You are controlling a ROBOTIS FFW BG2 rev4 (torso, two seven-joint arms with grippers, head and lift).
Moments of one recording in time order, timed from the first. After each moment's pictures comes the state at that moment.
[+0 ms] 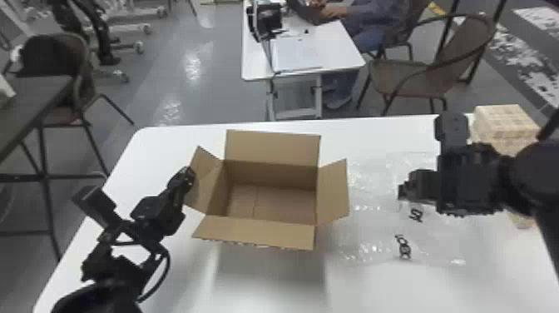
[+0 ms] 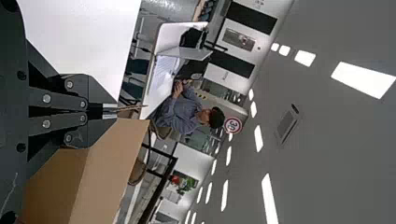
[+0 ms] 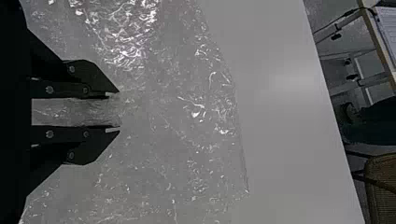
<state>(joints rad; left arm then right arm) 0.15 0.00 0.31 -1.68 0.40 0.11 -0.58 -0.38 -0.14 0.01 -1.56 -0.84 1.34 -0.48</state>
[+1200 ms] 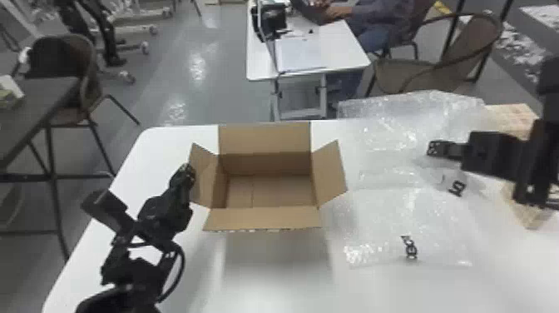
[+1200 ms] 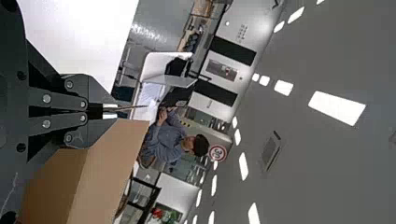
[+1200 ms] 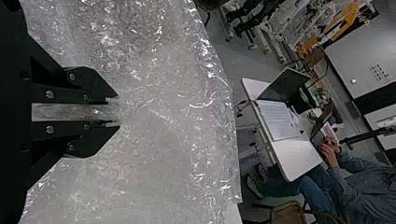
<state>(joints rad) 0.18 0.00 0.23 -1.67 0.43 -0.04 -0.36 -0.20 -0.15 -0.24 -2.09 -1.25 1.43 -0.53</state>
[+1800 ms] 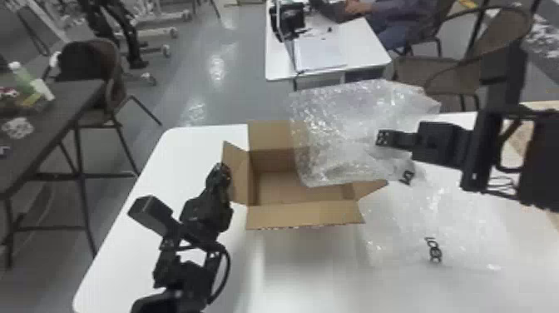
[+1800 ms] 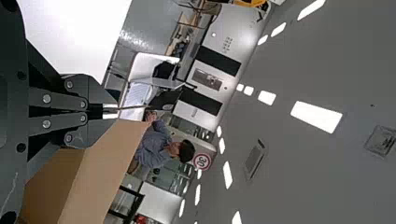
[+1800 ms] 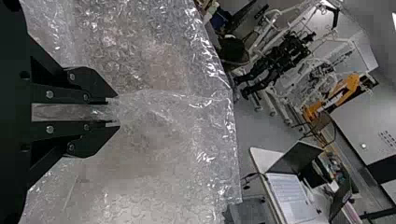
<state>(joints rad) 0.21 0.03 0.08 -1.66 0.46 -0.20 -0.21 -0.26 -0.12 0.00 -1.97 -1.13 1.27 -0.28</state>
